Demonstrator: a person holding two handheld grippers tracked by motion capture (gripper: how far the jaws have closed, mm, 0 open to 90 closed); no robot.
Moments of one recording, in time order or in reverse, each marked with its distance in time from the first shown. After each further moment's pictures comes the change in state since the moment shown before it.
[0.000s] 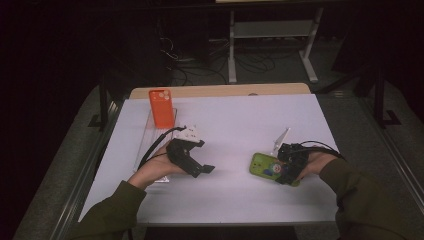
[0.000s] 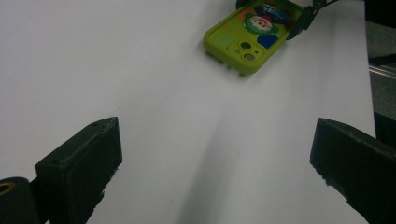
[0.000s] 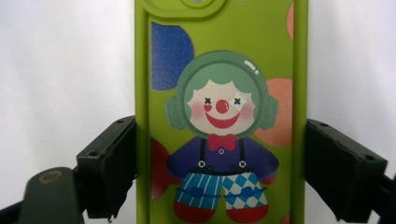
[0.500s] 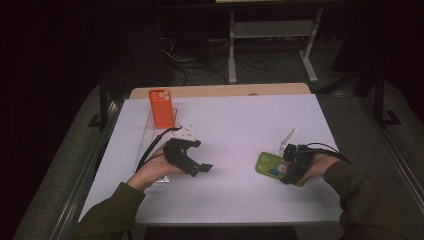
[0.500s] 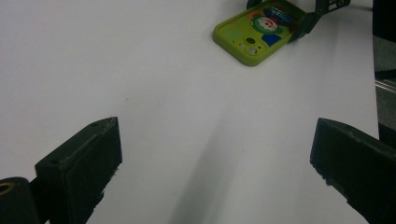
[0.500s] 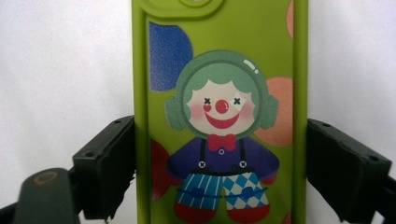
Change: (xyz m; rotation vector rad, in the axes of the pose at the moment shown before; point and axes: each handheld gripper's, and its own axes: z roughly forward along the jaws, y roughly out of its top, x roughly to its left) left arm 0.005 -0.008 -0.006 -0.014 0.034 -0.059; right arm -0.010 -0.021 0.007 0.013 -0.028 0.078
